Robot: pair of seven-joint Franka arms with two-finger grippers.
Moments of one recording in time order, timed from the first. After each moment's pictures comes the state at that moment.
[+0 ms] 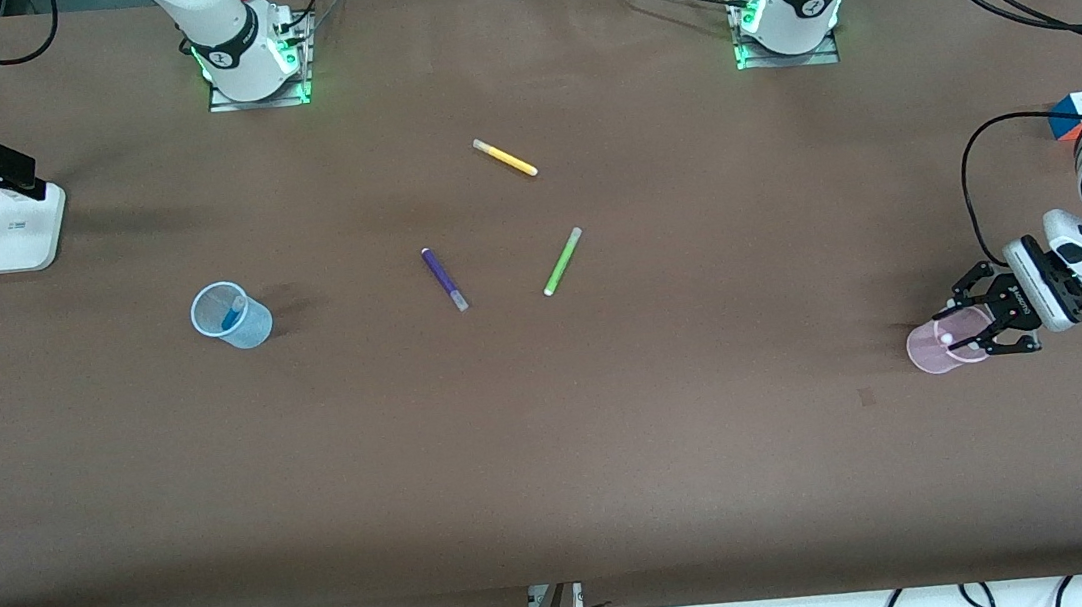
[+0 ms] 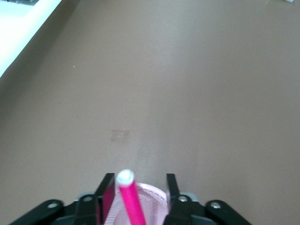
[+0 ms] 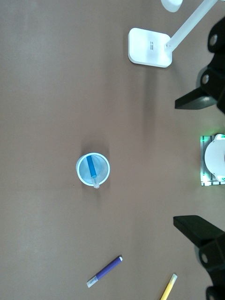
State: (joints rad) left arm 0.37 0.57 -0.07 -1.72 -0.70 2.15 2.12; right arm 0.04 -0.02 -0.06 -1.56 -0.03 1.40 0.00
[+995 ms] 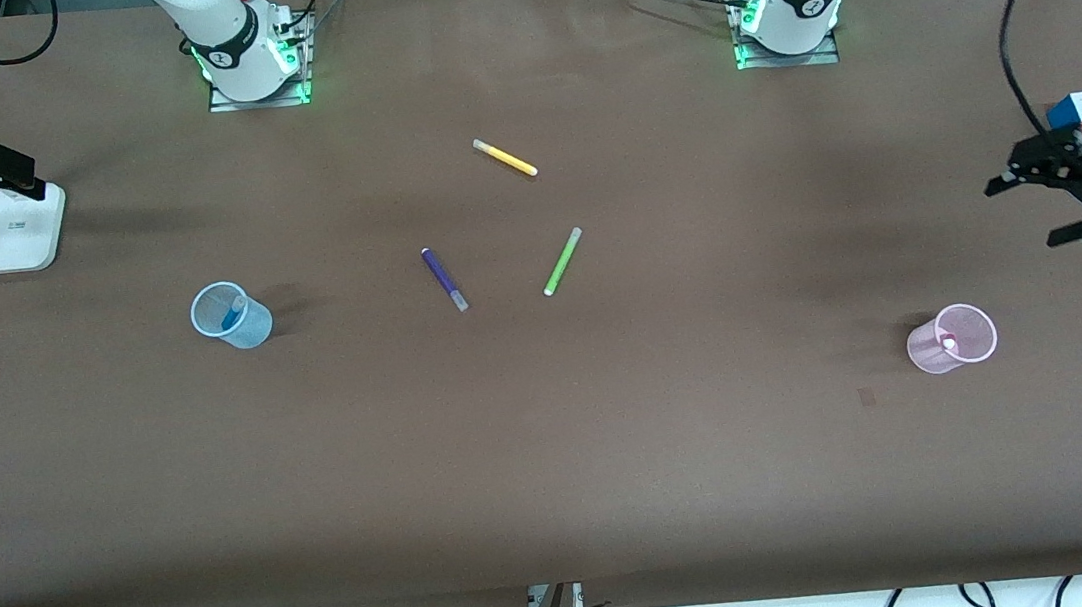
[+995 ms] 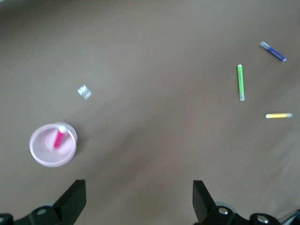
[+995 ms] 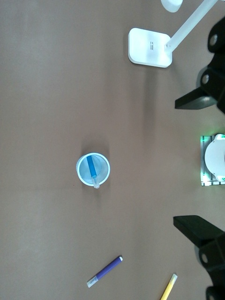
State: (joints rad) left arm 0.21 0.27 -0.13 -1.35 -0.21 1.45 0.62; right arm 0.04 -0.02 -0.06 -1.56 -0.04 1.40 0.00
